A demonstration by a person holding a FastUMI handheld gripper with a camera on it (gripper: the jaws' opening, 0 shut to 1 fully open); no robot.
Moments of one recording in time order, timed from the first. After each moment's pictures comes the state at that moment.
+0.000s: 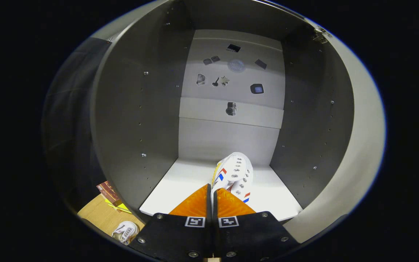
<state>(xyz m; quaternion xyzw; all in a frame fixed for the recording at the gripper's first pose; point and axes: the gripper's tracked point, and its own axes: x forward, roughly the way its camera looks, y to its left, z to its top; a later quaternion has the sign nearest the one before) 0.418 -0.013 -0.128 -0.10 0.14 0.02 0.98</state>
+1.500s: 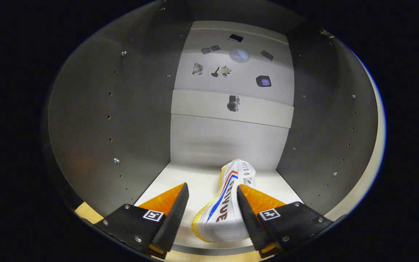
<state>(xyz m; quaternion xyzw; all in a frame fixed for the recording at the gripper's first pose) 0.490 0.015 -0.184 -0.10 0.13 0.02 0.99</state>
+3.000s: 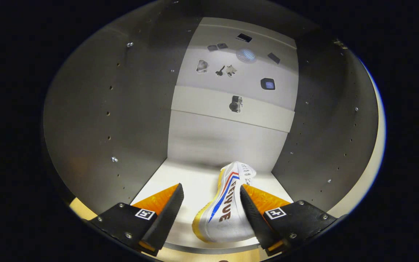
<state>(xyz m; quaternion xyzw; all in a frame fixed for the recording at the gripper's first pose) 0.487 0.015 -0.182 -0.18 0.15 0.00 0.97</state>
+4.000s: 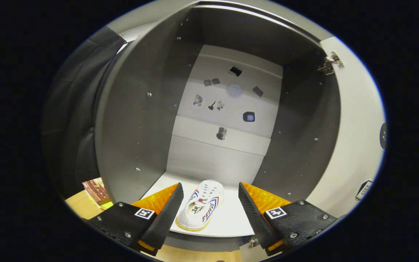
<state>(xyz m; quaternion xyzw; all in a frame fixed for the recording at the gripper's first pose) 0.389 0.008 -0.091 -0.16 0.04 -0.01 0.99</state>
